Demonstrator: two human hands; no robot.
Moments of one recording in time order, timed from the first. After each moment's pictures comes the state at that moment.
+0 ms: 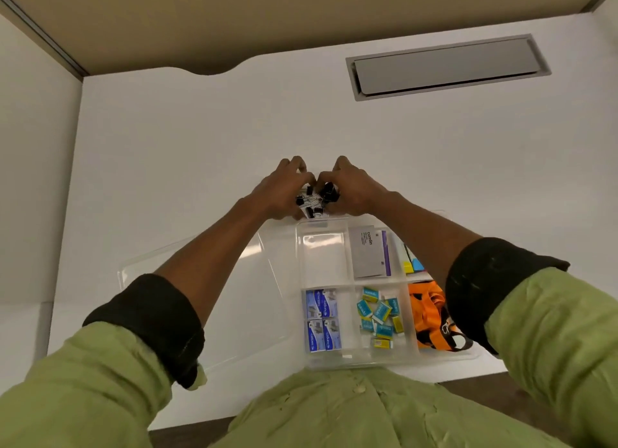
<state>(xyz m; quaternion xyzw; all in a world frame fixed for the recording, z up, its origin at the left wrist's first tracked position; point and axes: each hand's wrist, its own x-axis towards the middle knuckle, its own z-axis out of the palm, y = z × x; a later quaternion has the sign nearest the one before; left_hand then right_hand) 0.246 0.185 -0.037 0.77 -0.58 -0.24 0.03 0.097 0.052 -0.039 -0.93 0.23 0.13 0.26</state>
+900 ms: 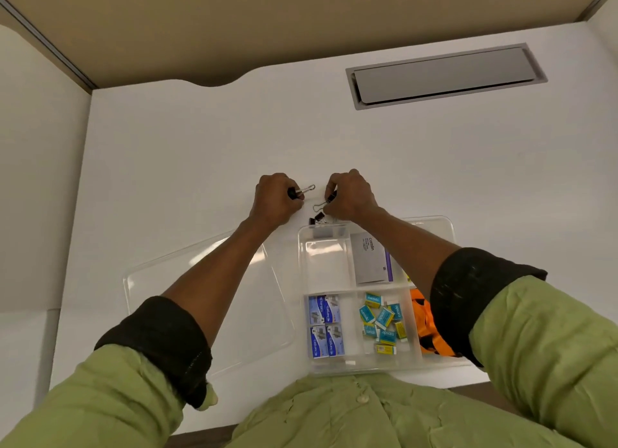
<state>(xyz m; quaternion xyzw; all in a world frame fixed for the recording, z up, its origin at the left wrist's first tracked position) 0.240 0.198 -0.047 0.86 -0.40 -0.21 0.24 0.108 0.070 -0.050 -0.85 0.42 0.06 0.32</state>
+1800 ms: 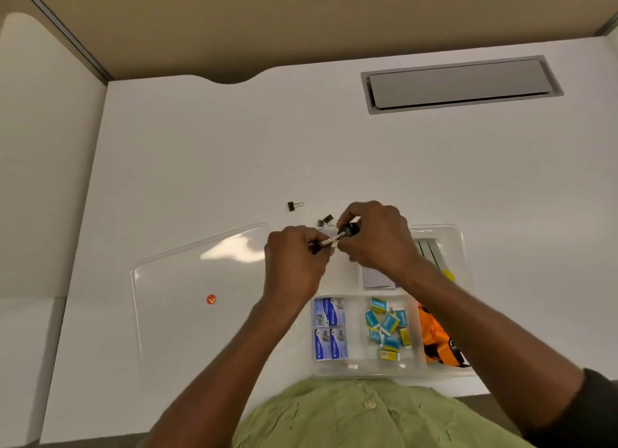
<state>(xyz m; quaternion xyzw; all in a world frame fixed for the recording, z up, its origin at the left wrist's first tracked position) 0.130 0.273 0.034 0.85 -0.30 -0.22 0.37 0.046 0.138 0.049 -0.85 0.40 0.04 0.34</state>
